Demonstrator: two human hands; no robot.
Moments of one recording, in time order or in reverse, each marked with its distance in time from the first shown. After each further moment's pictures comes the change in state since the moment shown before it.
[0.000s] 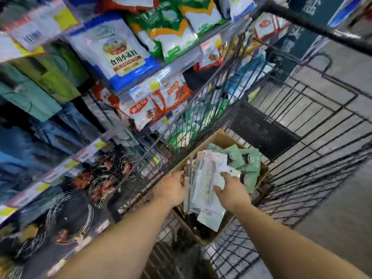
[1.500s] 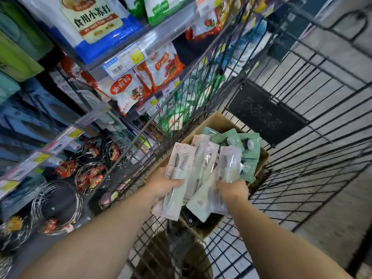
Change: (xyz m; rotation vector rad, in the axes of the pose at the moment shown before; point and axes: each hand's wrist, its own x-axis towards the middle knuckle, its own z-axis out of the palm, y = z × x) left_hand 0.050 -0.040 0.032 -0.768 -0.204 -0.295; right_hand 0.045 0.037 0.057 0.622 0.119 0.663
